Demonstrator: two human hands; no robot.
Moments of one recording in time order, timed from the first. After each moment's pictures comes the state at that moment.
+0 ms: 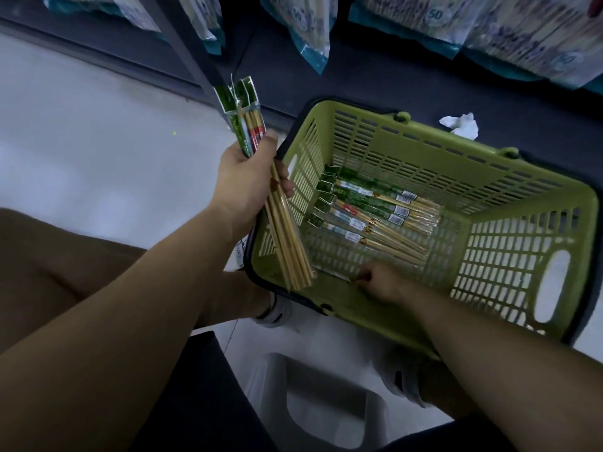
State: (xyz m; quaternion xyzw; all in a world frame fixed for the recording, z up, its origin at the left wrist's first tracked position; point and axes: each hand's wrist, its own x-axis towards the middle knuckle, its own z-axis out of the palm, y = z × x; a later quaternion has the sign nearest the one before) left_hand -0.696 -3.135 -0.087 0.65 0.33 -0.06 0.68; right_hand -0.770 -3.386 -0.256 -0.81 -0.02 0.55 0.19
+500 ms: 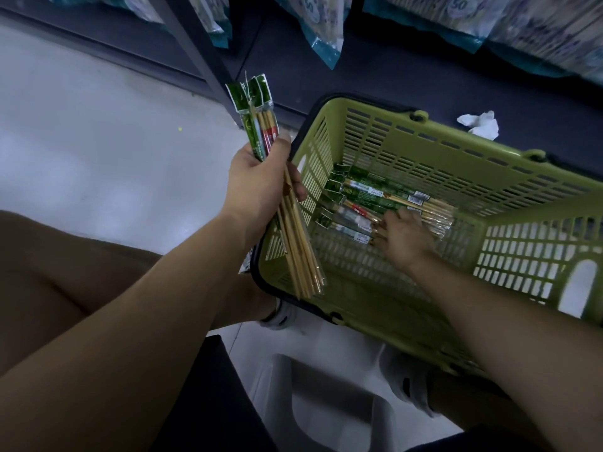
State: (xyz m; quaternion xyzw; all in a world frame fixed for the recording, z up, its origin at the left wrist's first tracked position) left_hand -0.696 -3.138 -0.094 0.66 0.32 -0.06 0.67; right_hand -0.713 -3.390 -0.259 -0.95 -0.09 0.29 0.07
